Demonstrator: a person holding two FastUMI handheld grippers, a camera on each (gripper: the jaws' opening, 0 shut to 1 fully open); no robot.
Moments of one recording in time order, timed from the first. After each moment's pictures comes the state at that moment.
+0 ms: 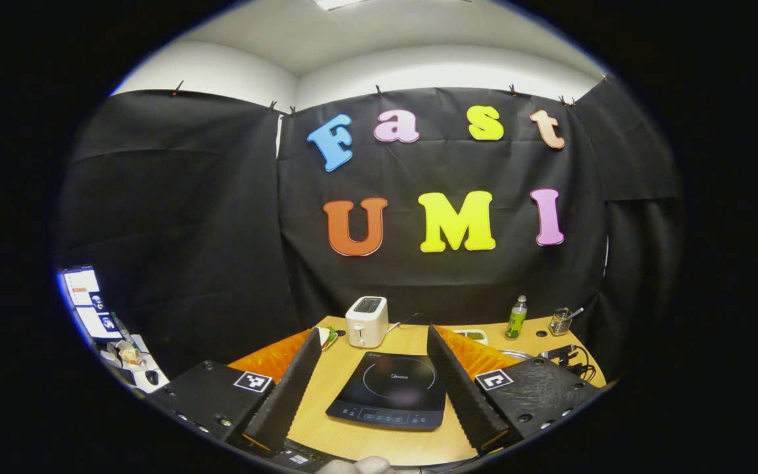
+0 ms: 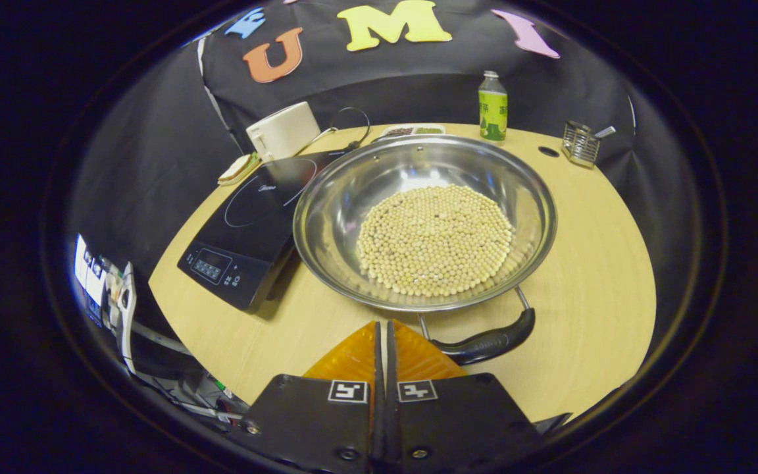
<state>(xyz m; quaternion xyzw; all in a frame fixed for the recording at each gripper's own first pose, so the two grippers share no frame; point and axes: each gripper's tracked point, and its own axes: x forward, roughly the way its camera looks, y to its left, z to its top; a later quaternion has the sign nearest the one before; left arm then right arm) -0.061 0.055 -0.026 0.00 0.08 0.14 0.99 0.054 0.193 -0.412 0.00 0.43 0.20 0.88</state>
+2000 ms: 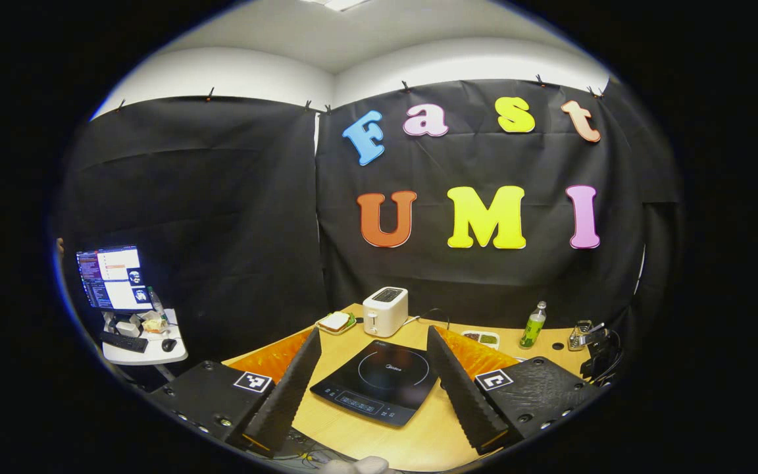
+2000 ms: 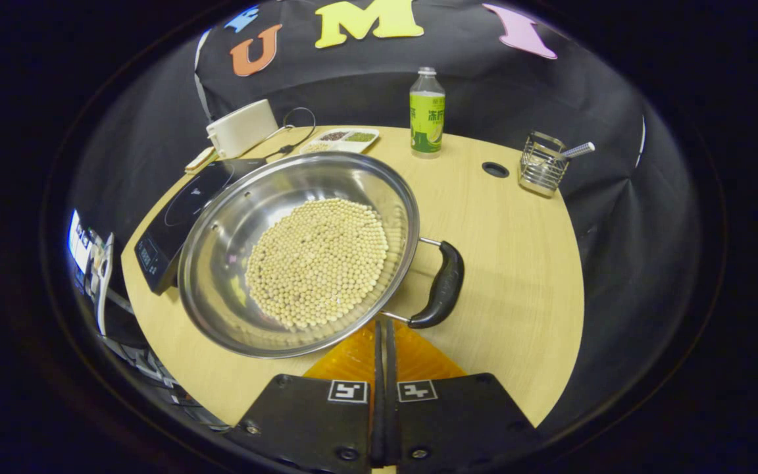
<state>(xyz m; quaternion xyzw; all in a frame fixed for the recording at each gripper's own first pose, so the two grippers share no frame) -0.056 -0.030 -0.037 -0.02 0.09 0.27 0.96 0.182 0.026 -0.397 -0.08 0.44 0.19 0.87</state>
